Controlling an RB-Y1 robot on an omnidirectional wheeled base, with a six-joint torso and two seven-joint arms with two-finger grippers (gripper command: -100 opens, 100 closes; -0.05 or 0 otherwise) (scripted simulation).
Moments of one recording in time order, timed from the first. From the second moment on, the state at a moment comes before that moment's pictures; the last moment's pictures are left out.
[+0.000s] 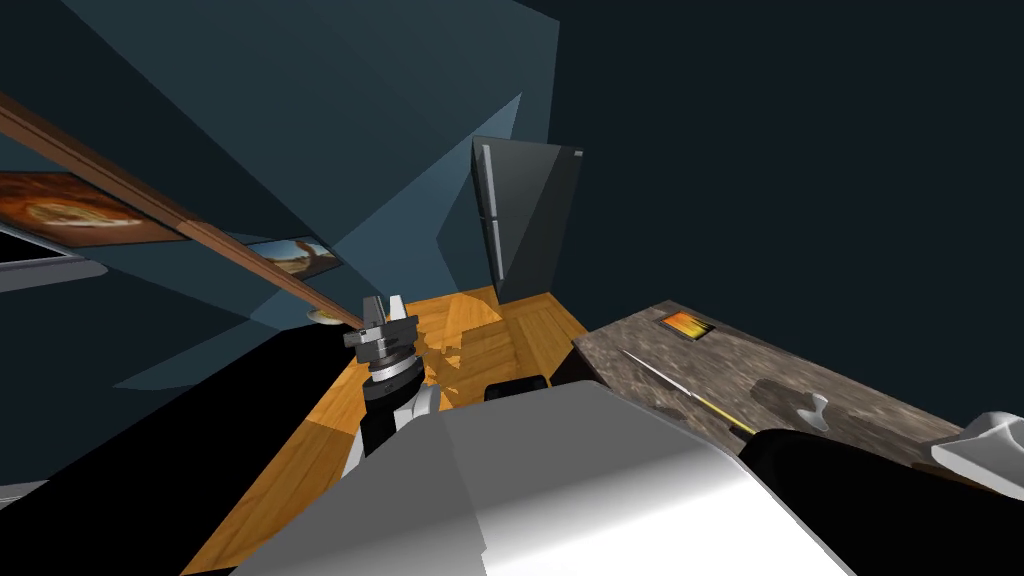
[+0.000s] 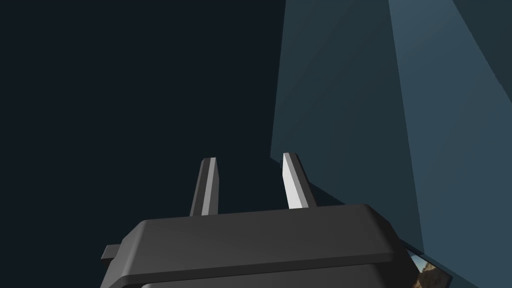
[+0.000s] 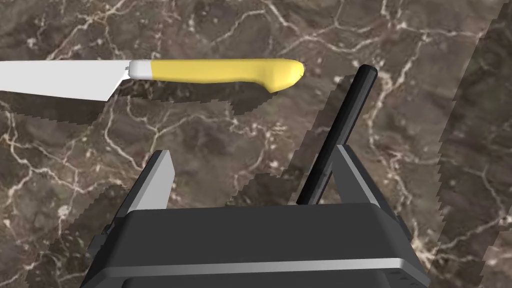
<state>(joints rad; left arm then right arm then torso) 0.54 -0.01 0.00 -2.39 -0.09 -0.61 0.16 1.36 -0.87 -0.30 -1.56 -2.68 0.19 -0.53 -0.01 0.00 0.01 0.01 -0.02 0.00</state>
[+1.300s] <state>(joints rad) 0.54 -0.01 0.00 -2.39 -0.09 -0.61 0.16 1.12 -0.89 -0.42 -1.36 -2.30 0.38 -0.66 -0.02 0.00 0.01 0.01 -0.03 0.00</state>
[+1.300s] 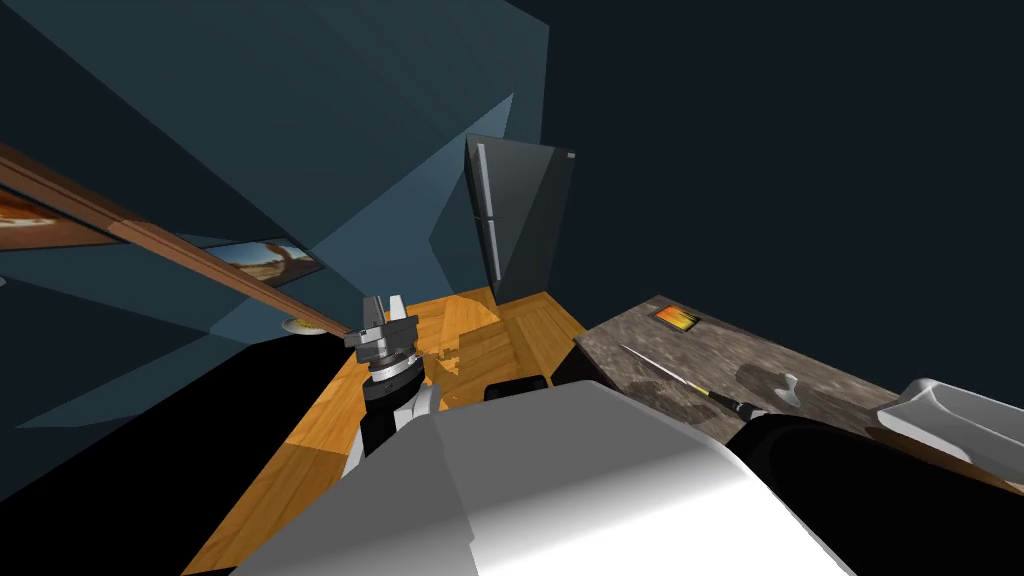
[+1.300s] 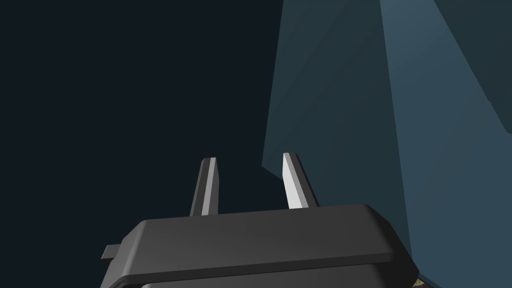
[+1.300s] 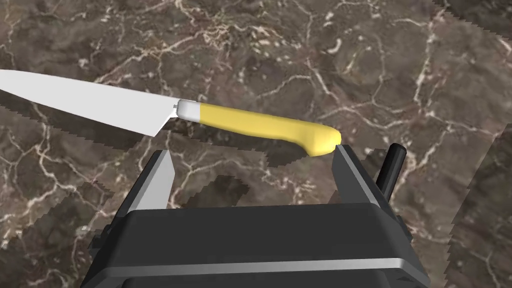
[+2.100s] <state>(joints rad) 0.54 -0.01 0.00 -2.39 -0.09 -0.61 0.16 0.98 -0.90 -0.53 -1.24 -2.07 0.50 -0.77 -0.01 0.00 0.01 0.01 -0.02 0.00</state>
